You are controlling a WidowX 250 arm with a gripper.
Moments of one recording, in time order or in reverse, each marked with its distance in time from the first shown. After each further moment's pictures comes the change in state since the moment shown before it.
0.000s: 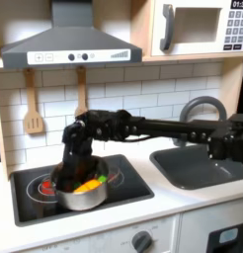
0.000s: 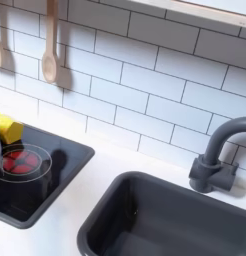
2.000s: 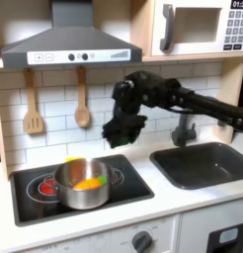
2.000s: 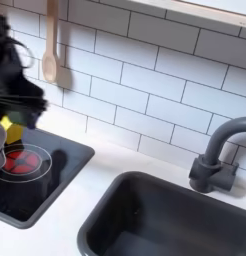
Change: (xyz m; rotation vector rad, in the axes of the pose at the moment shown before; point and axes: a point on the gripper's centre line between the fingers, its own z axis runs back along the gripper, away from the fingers) arm 0.006 -0.115 0.084 -0.186 -0.195 -0.232
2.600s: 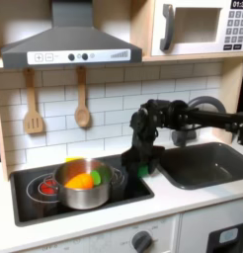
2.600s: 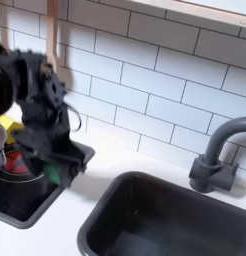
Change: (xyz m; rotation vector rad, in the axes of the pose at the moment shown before) arm -0.051 -0.032 -0.064 0.002 0.198 -0.118
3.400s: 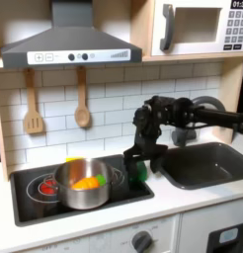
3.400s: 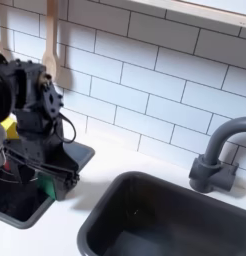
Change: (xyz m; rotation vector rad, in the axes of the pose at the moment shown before) arm -0.010 0.001 0.019 0.024 0.013 -0.006
